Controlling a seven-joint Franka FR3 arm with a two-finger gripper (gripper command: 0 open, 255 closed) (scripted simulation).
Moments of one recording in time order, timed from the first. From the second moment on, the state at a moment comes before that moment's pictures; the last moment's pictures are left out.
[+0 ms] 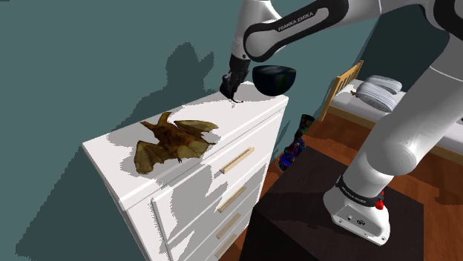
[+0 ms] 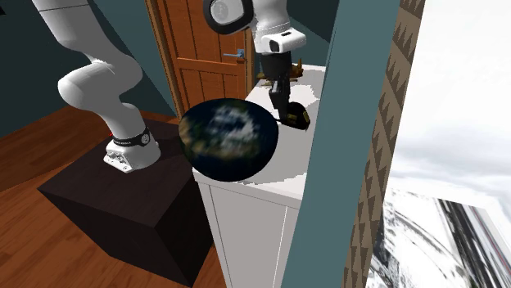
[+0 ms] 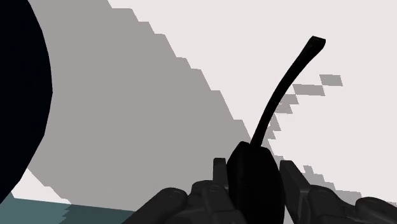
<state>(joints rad) 0.00 -0.11 0.10 -2.22 -0.08 2.35 0.15</state>
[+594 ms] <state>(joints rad) 0.00 -0.15 0.10 -2.13 -0.07 2.23 0.13</state>
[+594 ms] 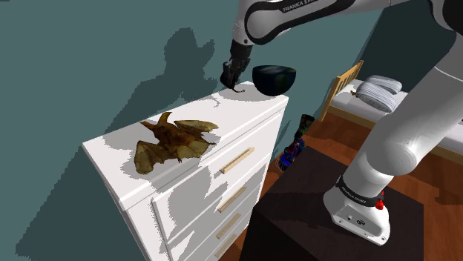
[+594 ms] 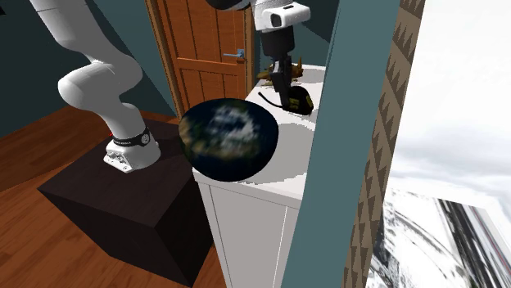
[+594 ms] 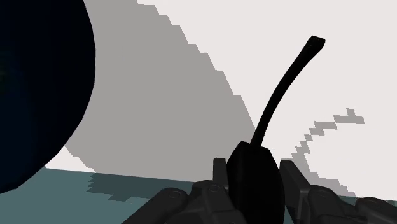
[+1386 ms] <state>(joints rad) 0.00 -0.17 0.10 -2.00 -0.06 2.07 0.12</state>
